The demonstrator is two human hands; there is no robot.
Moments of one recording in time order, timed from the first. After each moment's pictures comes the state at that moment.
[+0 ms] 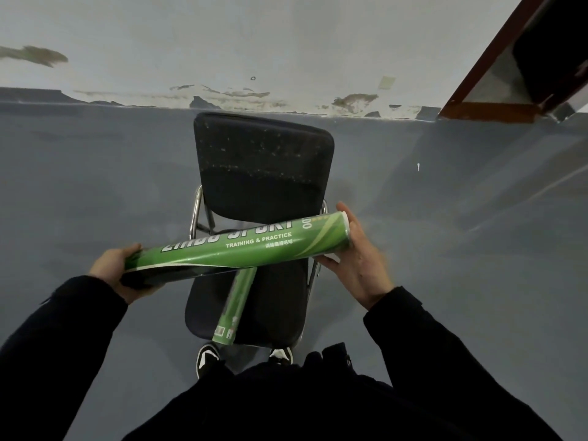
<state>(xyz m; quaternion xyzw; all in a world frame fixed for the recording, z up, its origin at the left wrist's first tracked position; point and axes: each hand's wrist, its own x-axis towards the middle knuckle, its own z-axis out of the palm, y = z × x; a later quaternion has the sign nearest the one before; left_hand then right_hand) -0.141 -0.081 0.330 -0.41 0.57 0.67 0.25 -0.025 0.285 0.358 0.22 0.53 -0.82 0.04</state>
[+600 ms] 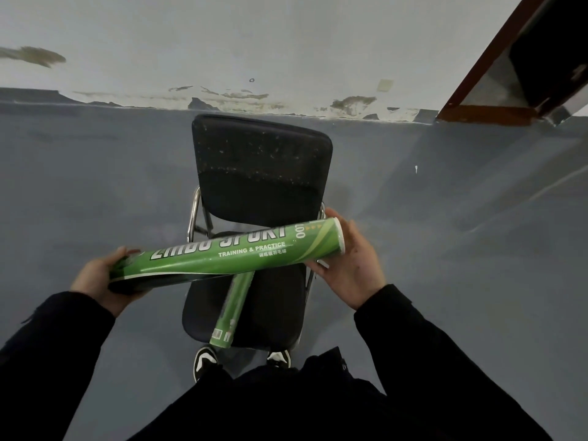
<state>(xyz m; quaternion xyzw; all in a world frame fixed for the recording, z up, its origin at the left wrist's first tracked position) -0.131 -0.097 0.325 -0.38 0.56 0.71 0.20 -0.036 0.281 0.353 0.27 0.39 -0.88 0.08</state>
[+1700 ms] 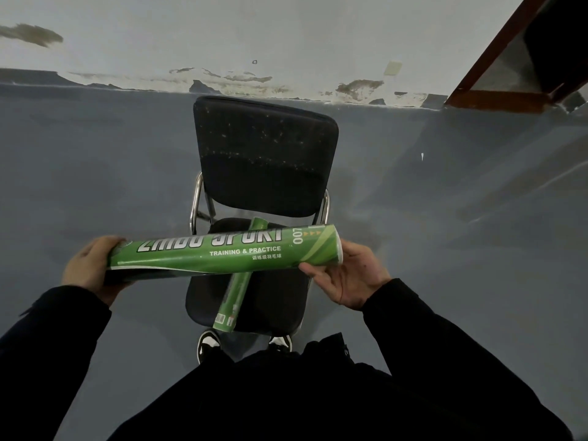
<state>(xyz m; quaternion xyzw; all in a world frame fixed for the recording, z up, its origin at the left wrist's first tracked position) -0.123 -0.120 0.310 -0.31 0.66 0.68 0.12 -0.019 0.287 0.348 0.34 0.26 -0.86 0.30</state>
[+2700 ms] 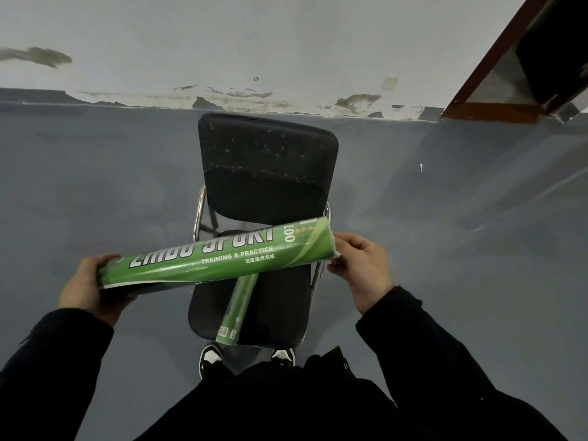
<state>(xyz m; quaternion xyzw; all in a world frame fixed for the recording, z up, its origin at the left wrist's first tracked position) -0.118 -0.123 0.312 -0.38 0.56 0.73 0.09 -0.027 0.262 0.376 0.35 0.57 -0.74 0.00</state>
